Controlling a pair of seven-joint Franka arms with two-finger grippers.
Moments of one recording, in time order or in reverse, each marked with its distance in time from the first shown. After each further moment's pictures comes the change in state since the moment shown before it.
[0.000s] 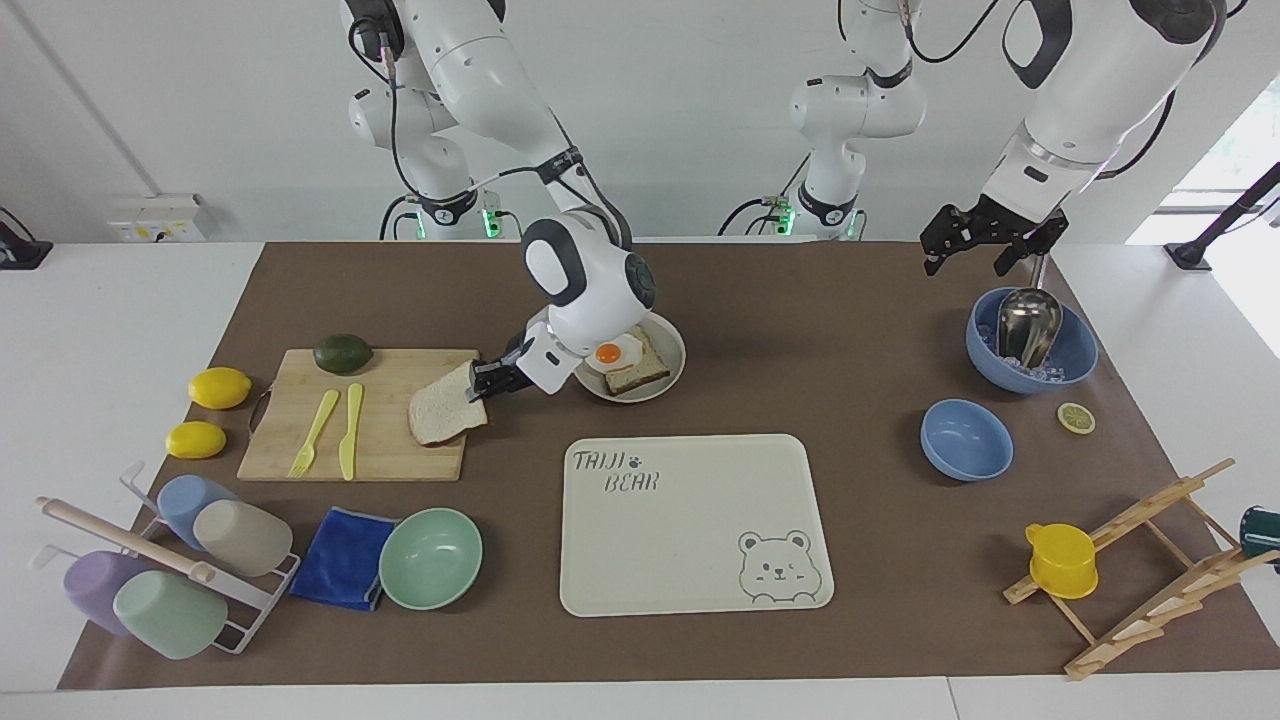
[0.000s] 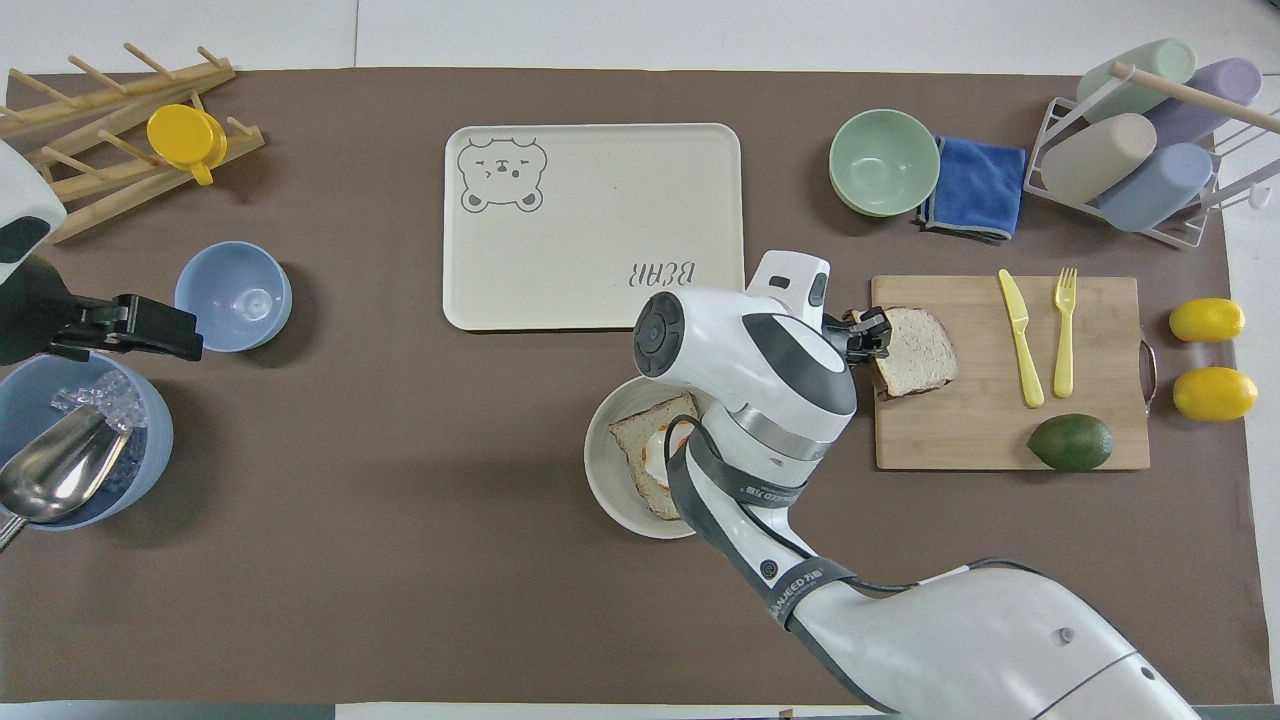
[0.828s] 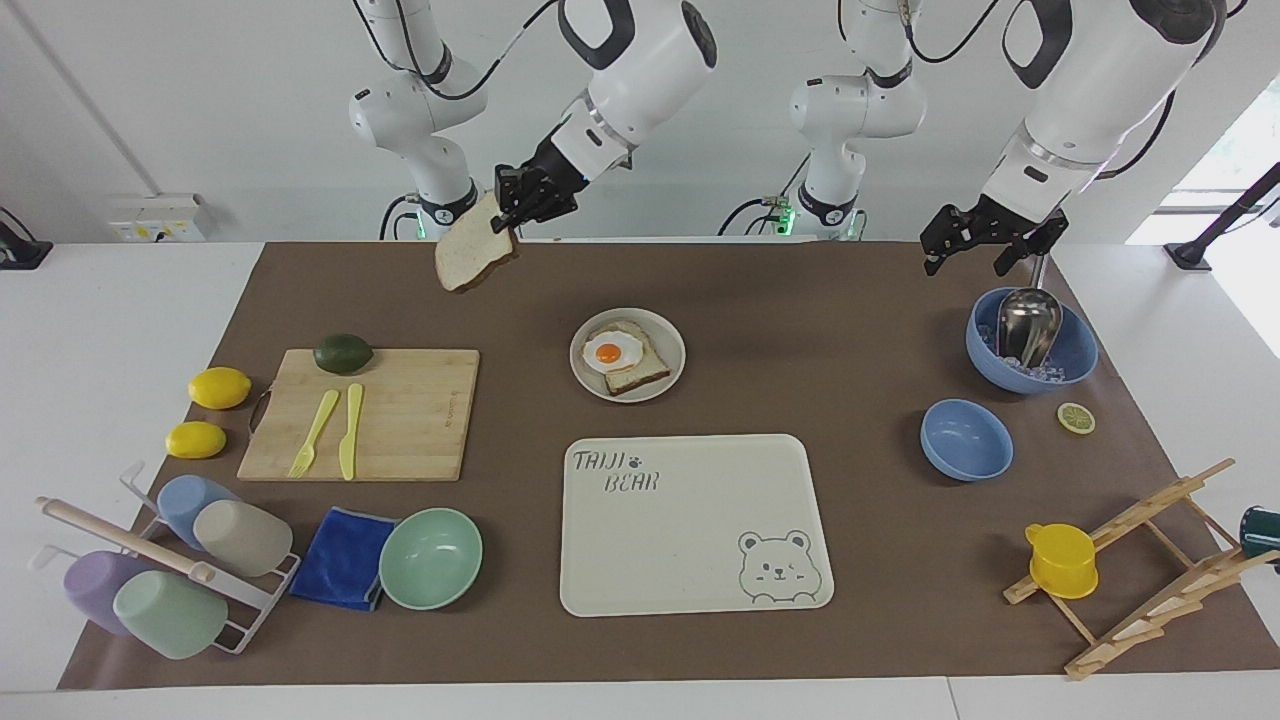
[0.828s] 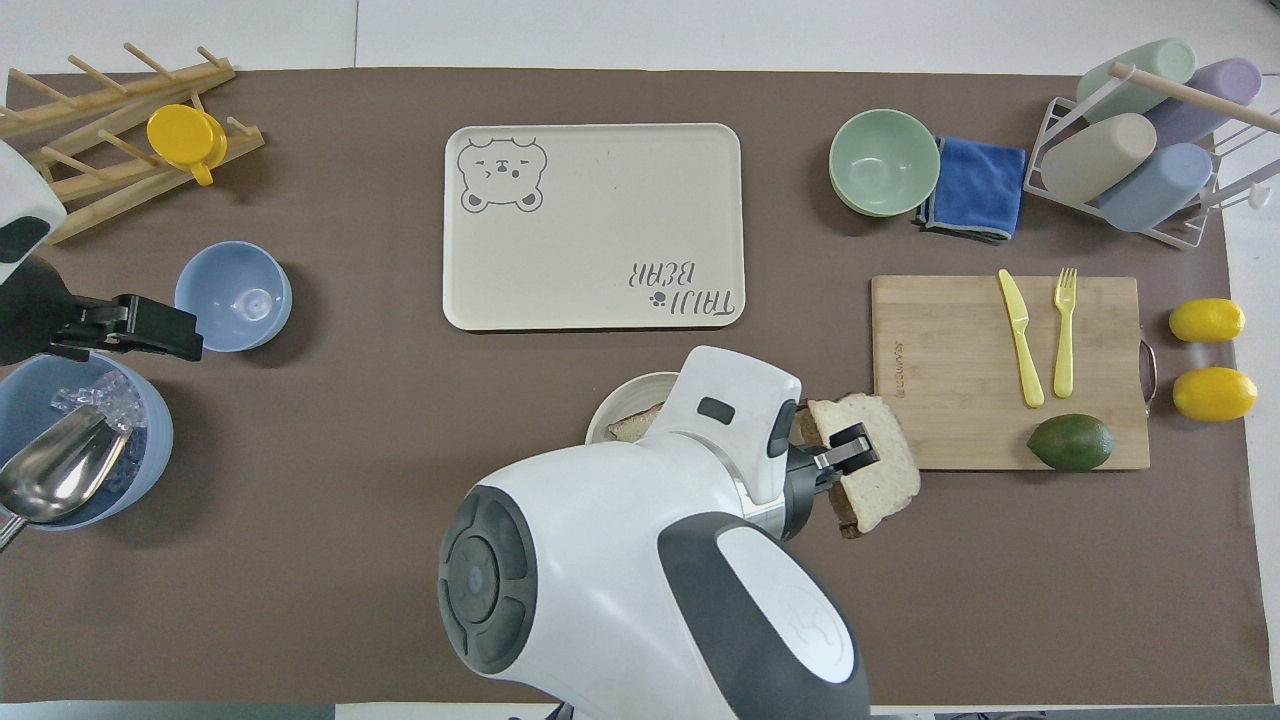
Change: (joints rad) left arm 0.000 0.000 0.000 0.000 0.000 0.000 0.000; right arm 0.019 -0.284 0.258 0.188 0.192 -0.332 0.021
